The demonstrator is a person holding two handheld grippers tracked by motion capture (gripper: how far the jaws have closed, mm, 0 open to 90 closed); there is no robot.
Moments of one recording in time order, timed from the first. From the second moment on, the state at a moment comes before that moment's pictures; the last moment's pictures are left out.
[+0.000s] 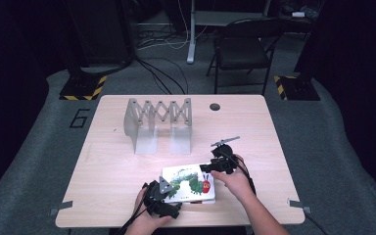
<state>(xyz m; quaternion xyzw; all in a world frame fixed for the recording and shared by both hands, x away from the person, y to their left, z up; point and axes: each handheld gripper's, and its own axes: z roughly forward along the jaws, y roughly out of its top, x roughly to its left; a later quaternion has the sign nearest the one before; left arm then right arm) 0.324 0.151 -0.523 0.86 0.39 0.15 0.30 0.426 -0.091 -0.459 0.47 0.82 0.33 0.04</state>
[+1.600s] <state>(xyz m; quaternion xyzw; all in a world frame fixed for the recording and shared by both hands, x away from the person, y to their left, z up) 0.312 0.147 -0.521 0.86 0.35 0.20 0.31 0.426 -0.090 -0.460 0.47 0.82 0.32 0.04</state>
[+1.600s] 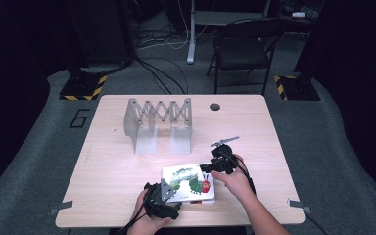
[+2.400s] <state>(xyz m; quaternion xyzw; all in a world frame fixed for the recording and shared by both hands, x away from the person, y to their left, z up) 0.299 0.142 -0.521 0.86 0.30 0.25 0.32 0.426 -0.090 -0.461 0.47 0.82 0.32 0.04</state>
